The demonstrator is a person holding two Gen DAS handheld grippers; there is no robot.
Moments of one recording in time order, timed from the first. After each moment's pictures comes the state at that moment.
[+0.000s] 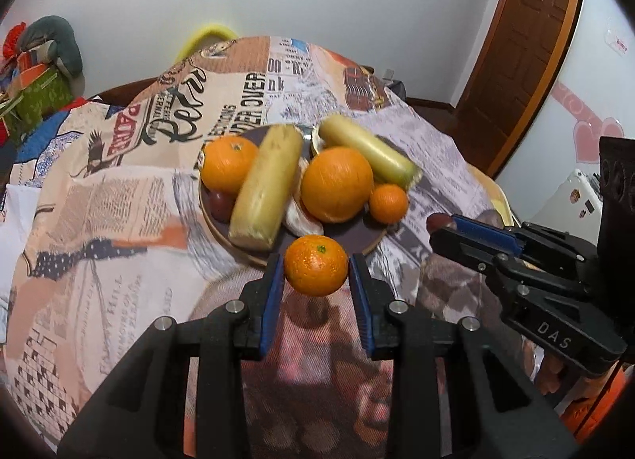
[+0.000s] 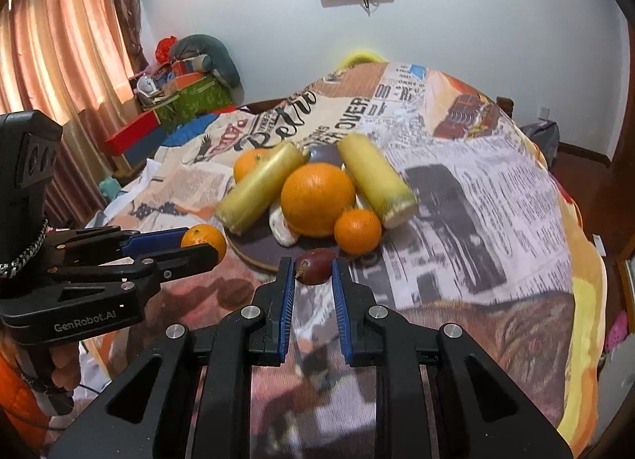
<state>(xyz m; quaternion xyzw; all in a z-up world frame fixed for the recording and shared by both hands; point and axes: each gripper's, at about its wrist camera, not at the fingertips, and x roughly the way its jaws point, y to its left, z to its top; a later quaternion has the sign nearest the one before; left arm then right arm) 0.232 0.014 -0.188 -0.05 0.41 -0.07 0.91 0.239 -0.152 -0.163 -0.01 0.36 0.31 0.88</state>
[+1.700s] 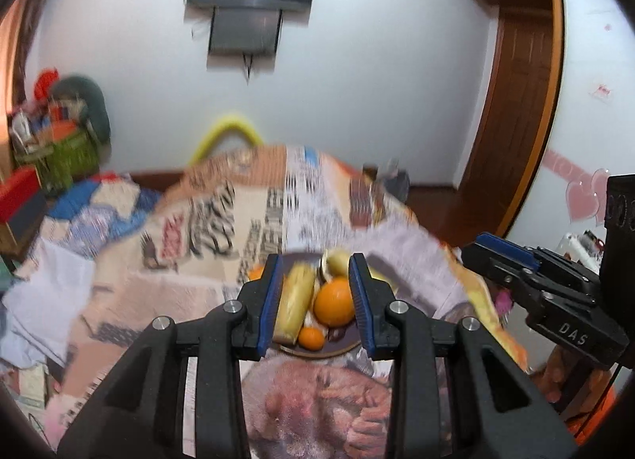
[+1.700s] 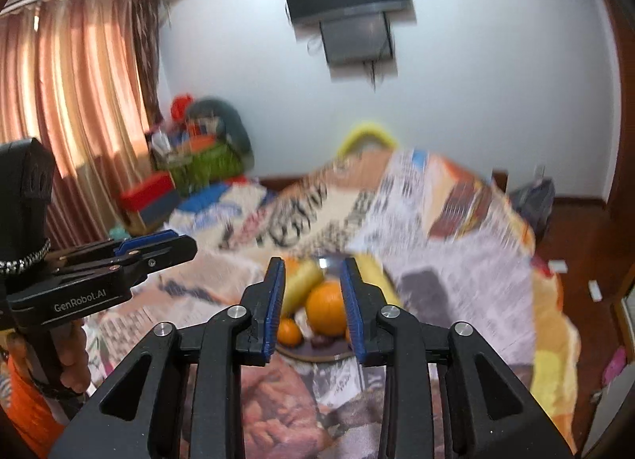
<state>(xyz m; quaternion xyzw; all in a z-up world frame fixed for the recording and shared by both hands) 0.171 0.027 -0.057 -0.05 0.24 -0.04 0.97 0.196 -0.175 -0.052 0.02 0.22 0.31 0.92</state>
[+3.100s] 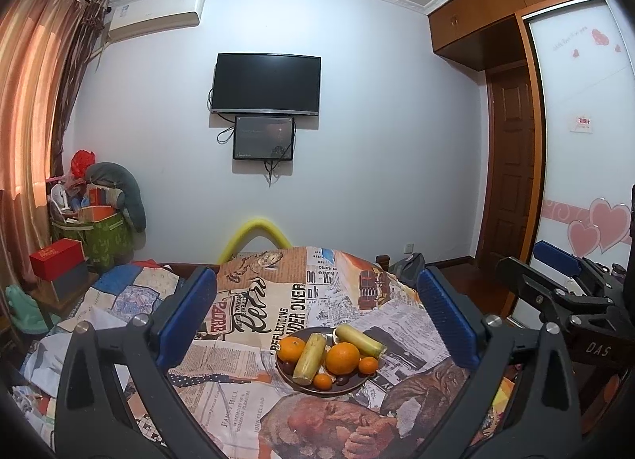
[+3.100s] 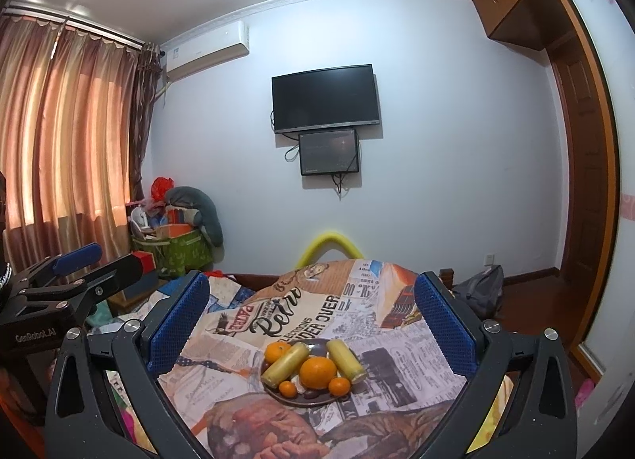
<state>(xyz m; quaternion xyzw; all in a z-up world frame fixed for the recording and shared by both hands) 0.045 0.007 0.005 -0.01 0.07 0.01 1.00 0.097 -0.194 0.005 0.02 0.07 0.23 0.97</state>
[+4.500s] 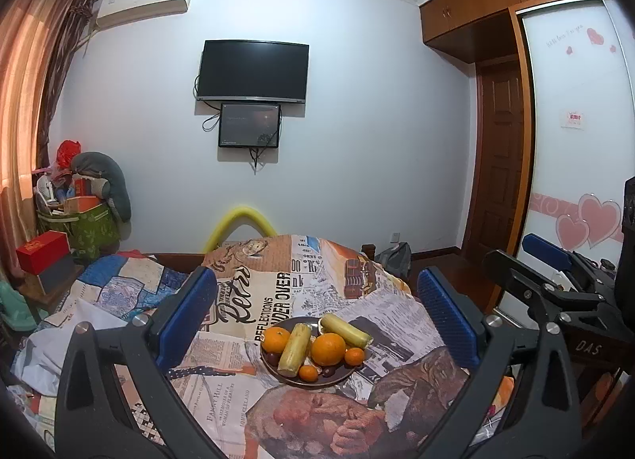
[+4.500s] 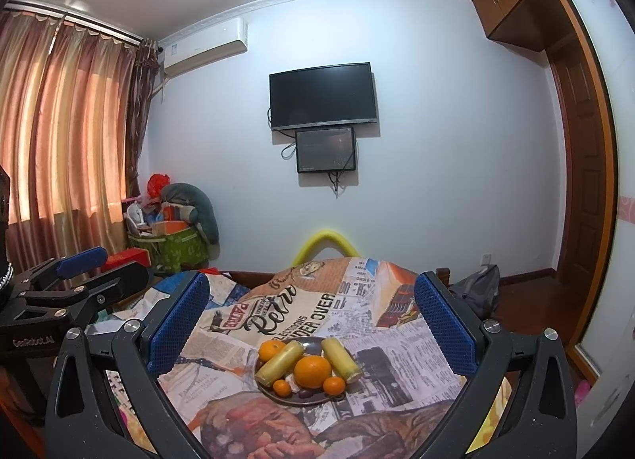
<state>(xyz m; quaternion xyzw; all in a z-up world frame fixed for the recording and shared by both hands) 0.054 0.008 0.002 -0.02 0.10 -0.02 0.99 0.101 -0.196 0.006 0.02 0.07 0.23 0.97</state>
